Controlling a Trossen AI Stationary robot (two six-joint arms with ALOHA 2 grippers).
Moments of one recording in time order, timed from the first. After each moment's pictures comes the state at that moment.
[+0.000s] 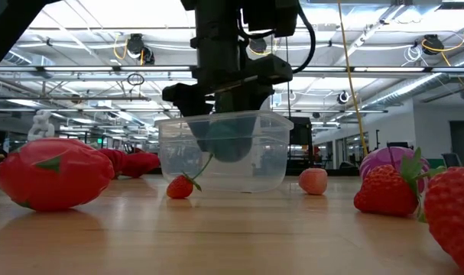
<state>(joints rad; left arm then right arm) -0.10 2.18 1.83 -1.11 -0.04 -1.02 -0.09 1.01 1.46 -0.35 0.53 -0.43</state>
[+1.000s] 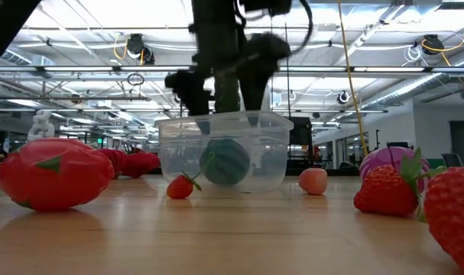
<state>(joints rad) -0.10 2.11 1.84 -1.11 -0.08 -0.97 -0.09 1.01 1.46 -0.35 0.53 -0.41</state>
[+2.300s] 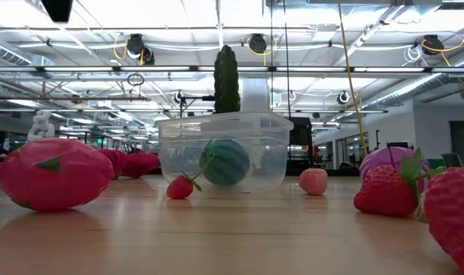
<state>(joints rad) -0.63 1.95 1.84 -1.38 -0.14 -0.99 -0.08 1.00 1.46 -0.35 0.52 -0.34</state>
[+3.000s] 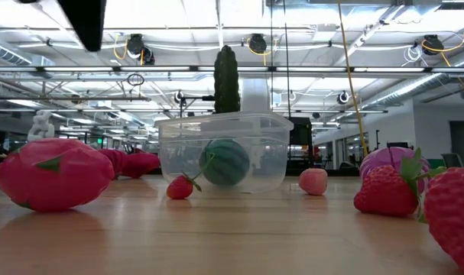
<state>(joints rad) -0.64 1.99 1.78 -1.27 -0.21 -0.76 0.01 1.00 1.46 -0.35 0.52 -0.22</state>
